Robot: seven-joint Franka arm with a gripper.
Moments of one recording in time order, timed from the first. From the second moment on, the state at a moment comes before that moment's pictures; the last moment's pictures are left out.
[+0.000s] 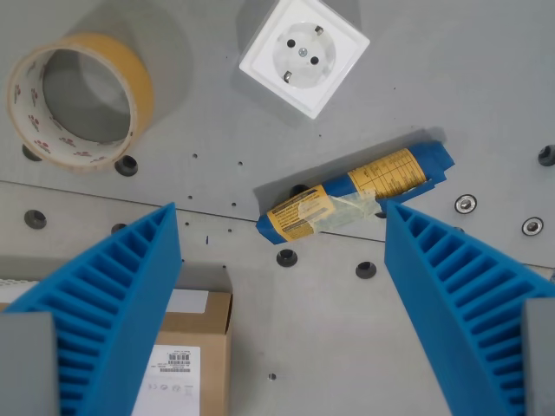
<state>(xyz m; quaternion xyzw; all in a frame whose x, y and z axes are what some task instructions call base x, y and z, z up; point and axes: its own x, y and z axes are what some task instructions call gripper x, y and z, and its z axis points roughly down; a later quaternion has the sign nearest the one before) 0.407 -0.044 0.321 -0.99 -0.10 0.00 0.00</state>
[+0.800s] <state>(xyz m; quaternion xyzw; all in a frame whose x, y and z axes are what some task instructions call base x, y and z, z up) 0.408 -0.044 0.319 -1.00 -0.10 0.01 0.00</state>
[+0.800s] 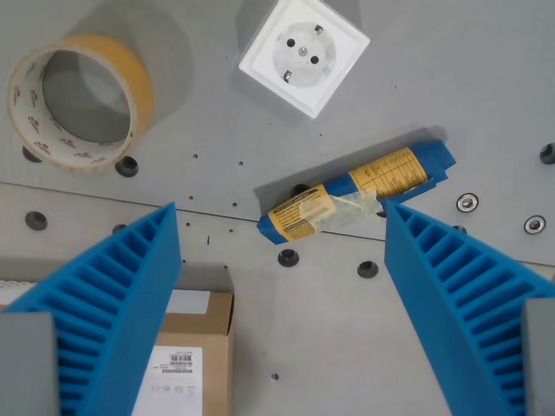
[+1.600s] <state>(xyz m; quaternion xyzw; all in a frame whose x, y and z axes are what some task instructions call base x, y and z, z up) 0.418 -0.045 0.294 -1.00 -0.05 0.01 0.00</state>
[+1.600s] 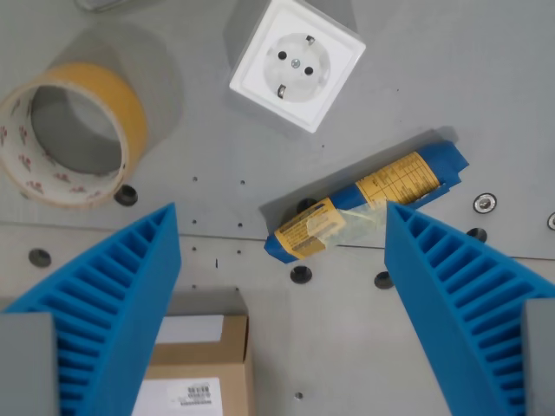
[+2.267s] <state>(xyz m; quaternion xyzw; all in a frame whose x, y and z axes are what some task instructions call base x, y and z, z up) 0.429 -0.050 0.253 -1.00 0.02 0.02 0.00</state>
